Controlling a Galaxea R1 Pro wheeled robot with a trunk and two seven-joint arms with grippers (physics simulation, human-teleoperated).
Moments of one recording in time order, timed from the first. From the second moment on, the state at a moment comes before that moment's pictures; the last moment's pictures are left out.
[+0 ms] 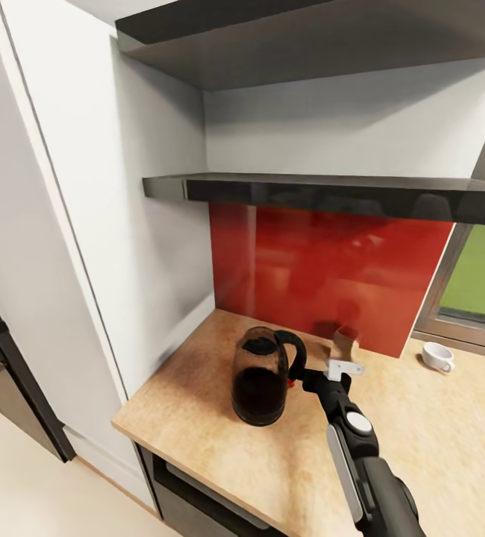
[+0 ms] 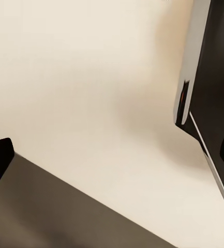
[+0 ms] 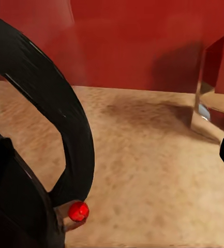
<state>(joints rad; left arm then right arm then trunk) 0.03 0.11 -0.03 -0.06 0.07 -0.01 0.19 -0.32 0.15 0.00 -1.38 -0.01 0.30 -0.12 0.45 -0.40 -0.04</state>
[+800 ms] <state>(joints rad) 0.03 0.10 -0.03 -0.06 0.07 -0.02 0.19 -0.32 0.15 0.00 -1.36 -0.02 0.30 -0.12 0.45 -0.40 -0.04</state>
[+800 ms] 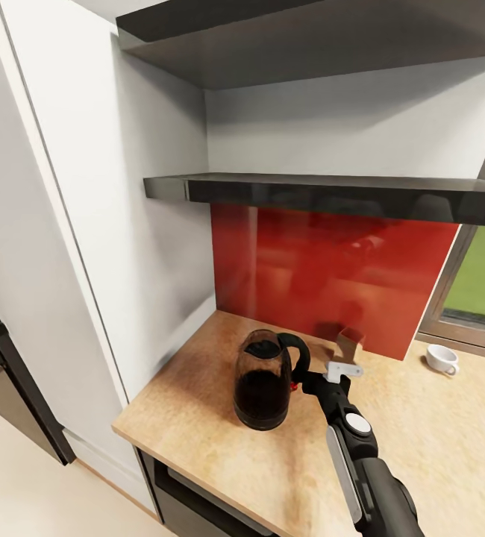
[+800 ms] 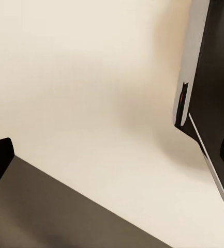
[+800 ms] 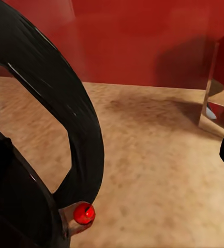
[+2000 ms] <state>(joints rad) 0.03 0.10 -0.03 -0.06 0.07 -0.01 0.19 -0.32 0.15 0.00 -1.36 -0.01 0.30 -0.12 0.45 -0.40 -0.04</state>
